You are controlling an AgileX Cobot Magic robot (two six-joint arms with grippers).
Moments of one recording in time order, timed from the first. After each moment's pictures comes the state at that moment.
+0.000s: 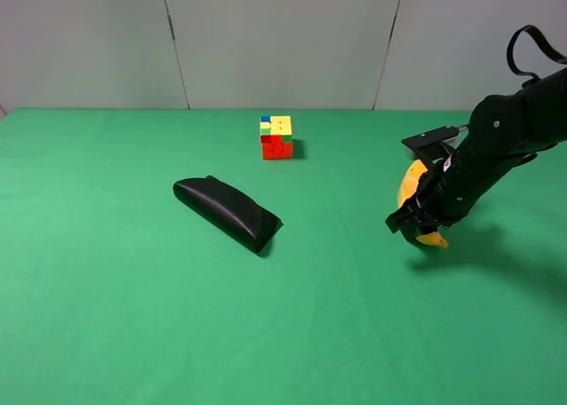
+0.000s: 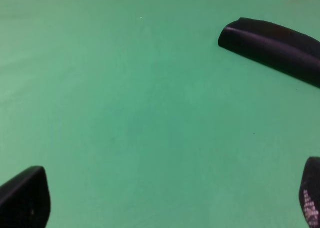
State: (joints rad) left arm -0.09 -0.01 -0.49 -0.02 1.06 0.01; right arm 0.26 1.81 -0.84 0.04 0.38 -0.24
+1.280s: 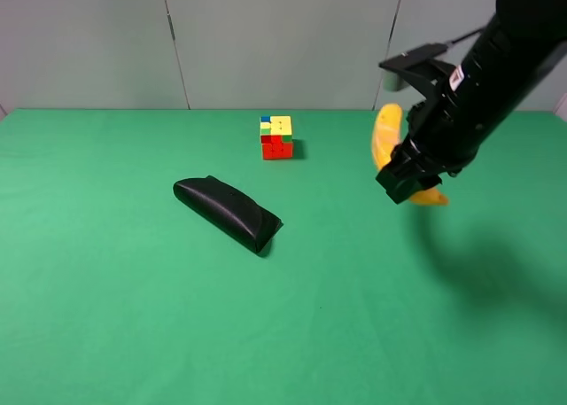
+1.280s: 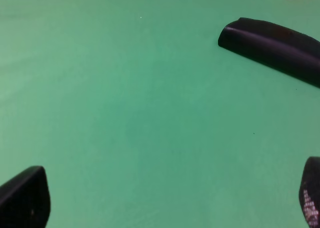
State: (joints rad) left arm -0.09 -0.01 -0.49 -0.02 1.06 0.01; right arm 0.52 1.51 -1.07 0.04 0.89 -0.24
